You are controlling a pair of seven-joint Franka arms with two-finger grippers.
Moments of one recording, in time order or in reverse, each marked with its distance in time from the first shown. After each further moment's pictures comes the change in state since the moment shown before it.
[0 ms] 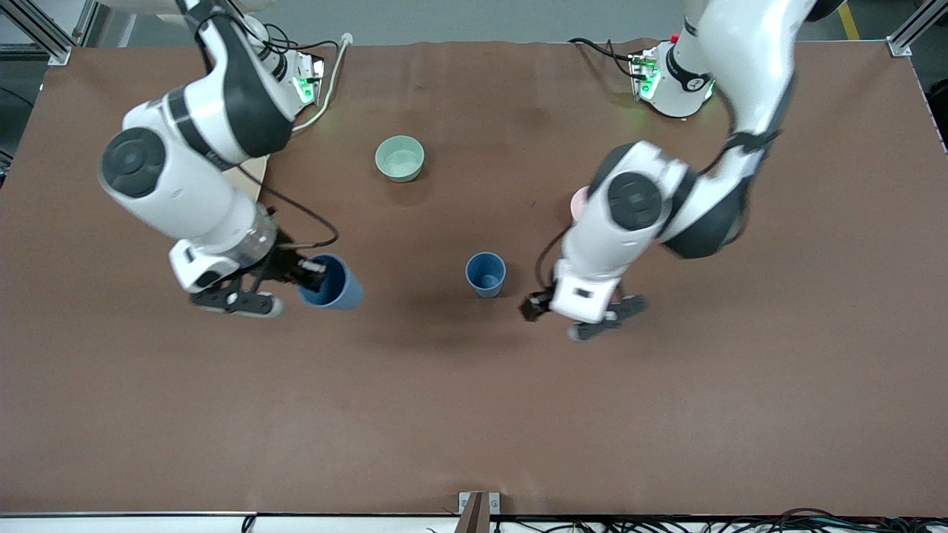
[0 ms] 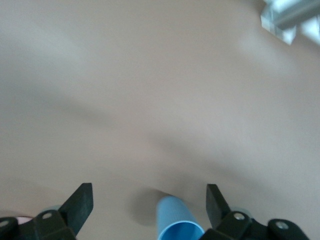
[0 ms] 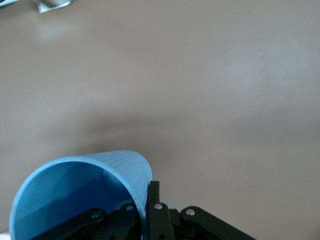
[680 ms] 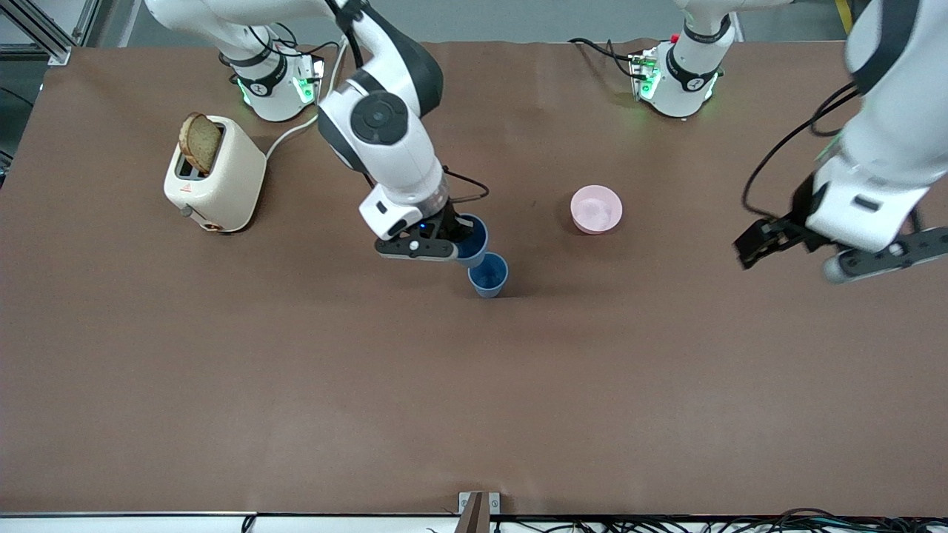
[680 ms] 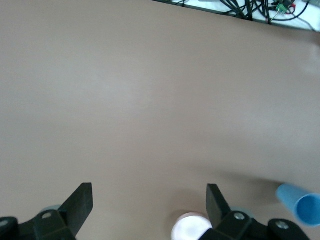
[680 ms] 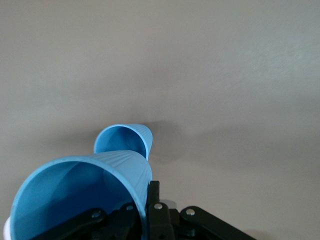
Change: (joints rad) left arm 0.302 -0.324 0.004 0.018 0.013 -0.392 0.605; right arm 0.234 0.159 0.088 -0.027 -0.124 0.196 0.308
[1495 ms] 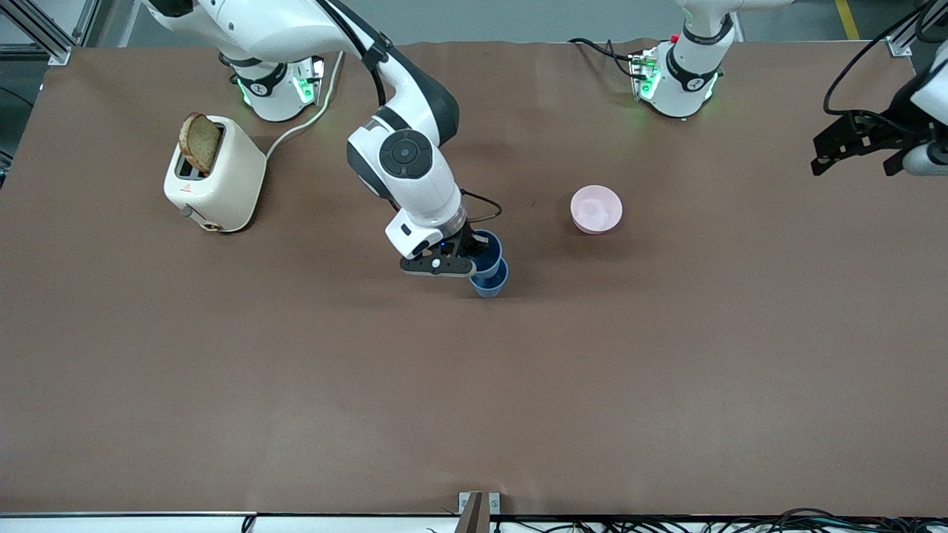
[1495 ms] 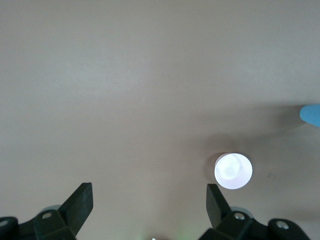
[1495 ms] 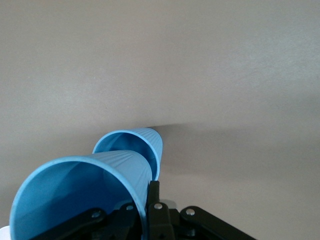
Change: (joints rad) left arm -0.080 -0.240 0.235 -0.179 -0.132 -0.126 0.378; right arm 0.019 0.093 0.000 0.008 -0.008 0.106 0.000
